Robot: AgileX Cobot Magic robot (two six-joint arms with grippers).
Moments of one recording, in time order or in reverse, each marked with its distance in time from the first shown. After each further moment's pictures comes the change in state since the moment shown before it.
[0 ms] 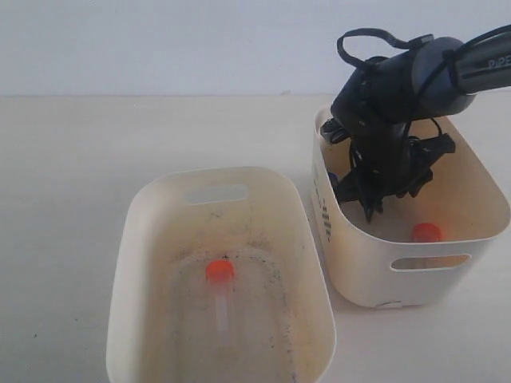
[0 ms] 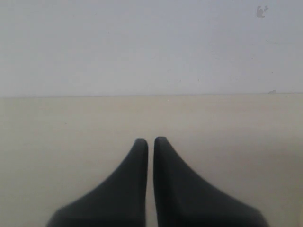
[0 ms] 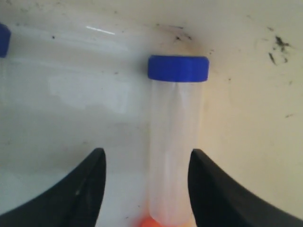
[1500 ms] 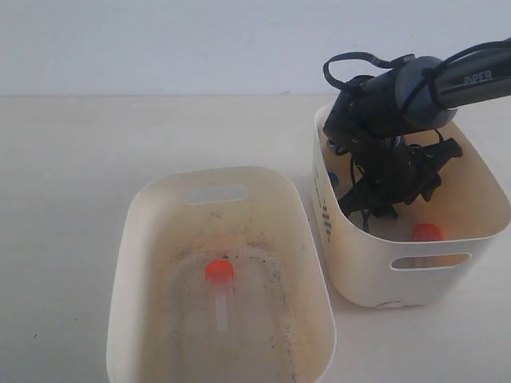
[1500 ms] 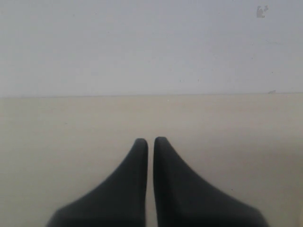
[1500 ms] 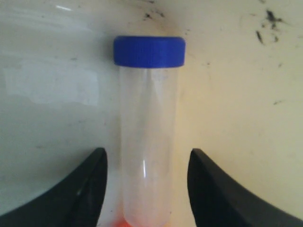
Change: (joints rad) left arm 0.000 0.000 0.000 0.000 0.000 0.000; right arm 0.010 0.054 0.000 -0.110 0.085 0.106
